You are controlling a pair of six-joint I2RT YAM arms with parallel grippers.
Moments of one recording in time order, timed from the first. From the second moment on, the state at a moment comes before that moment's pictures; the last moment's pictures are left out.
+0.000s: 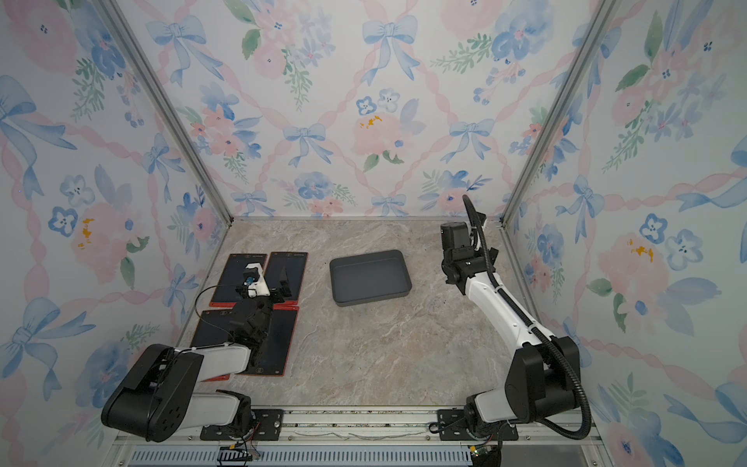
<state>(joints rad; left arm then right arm) -0.24 1.34 0.23 1.15 -0.32 0.00 0.25 1.60 1.32 -0.38 0.79 0.36</state>
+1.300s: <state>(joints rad) -0.20 1.57 0.10 1.42 -0.38 0.06 0.33 1.60 1.31 -0.30 0.98 0.32</state>
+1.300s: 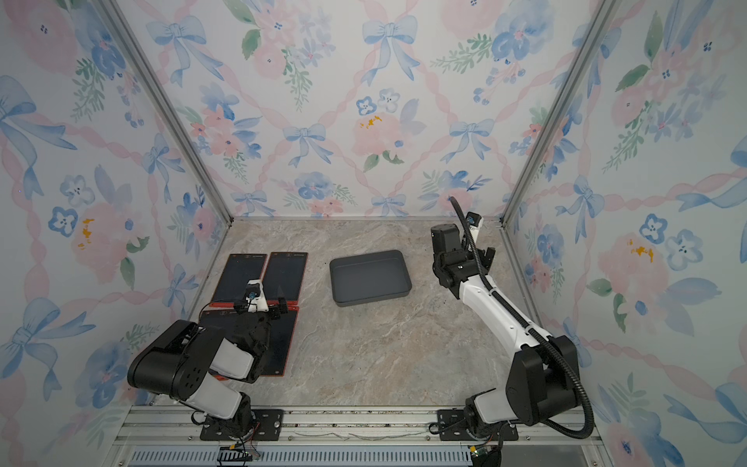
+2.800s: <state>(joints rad) -0.14 1.57 0.17 1.32 -0.35 0.00 0.08 1.30 0.73 0.14 0.84 0.14</state>
